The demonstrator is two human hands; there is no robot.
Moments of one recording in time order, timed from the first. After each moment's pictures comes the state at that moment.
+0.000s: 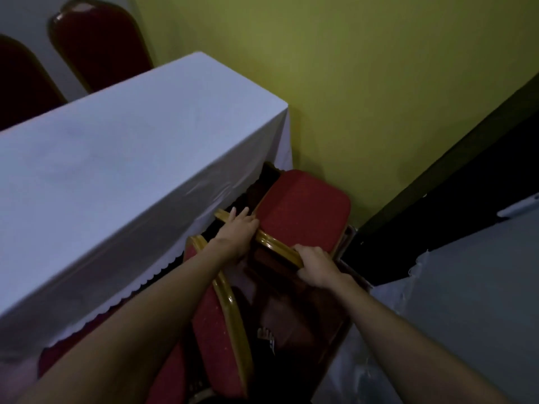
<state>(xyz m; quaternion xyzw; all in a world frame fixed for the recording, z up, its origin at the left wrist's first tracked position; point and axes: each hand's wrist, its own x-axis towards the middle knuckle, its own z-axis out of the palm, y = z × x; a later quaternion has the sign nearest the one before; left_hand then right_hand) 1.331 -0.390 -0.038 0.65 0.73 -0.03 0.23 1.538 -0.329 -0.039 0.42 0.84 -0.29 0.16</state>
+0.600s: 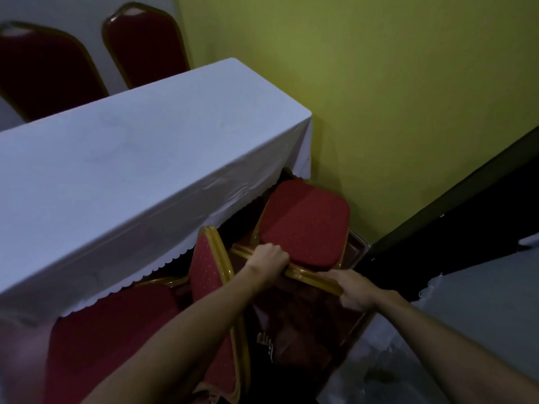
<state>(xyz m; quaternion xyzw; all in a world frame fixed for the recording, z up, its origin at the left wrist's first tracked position) 1.414 -0.420 -0.021 0.67 0.72 -0.08 0.18 1.609 -0.304 -0.027 0.30 0.86 -0.29 0.30</state>
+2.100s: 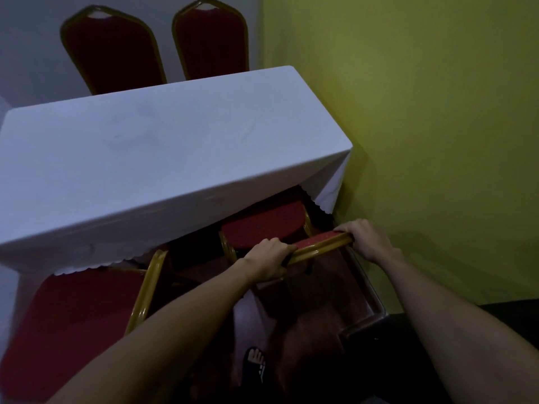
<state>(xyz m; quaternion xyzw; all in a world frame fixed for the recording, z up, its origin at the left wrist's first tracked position) 1.382 -0.233 -0.037 0.50 0.82 0.10 0.26 1.479 0.003 -0.031 0.17 0.97 -0.09 0.17</state>
